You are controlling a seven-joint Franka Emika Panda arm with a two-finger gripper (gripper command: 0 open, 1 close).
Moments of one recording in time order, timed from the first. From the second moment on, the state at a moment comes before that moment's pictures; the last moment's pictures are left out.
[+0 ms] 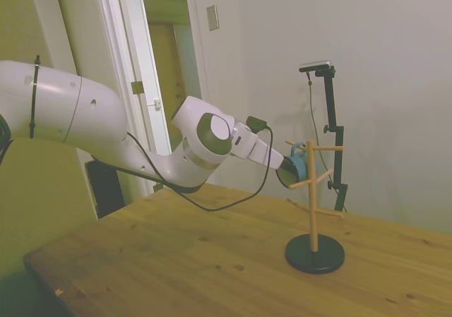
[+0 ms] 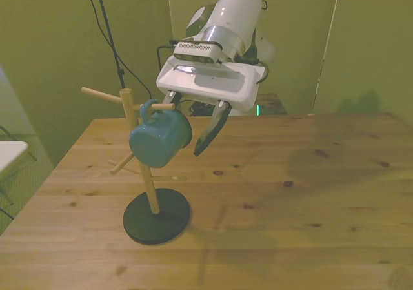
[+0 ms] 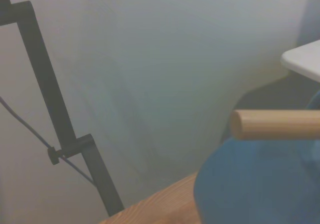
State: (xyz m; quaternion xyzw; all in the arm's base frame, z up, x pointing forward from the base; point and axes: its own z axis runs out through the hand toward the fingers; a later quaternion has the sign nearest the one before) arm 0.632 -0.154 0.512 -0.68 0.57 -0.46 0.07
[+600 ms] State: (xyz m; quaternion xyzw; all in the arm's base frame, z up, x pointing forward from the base) arm 0.632 -0.153 0.511 -0.68 0.57 -0.46 0.07
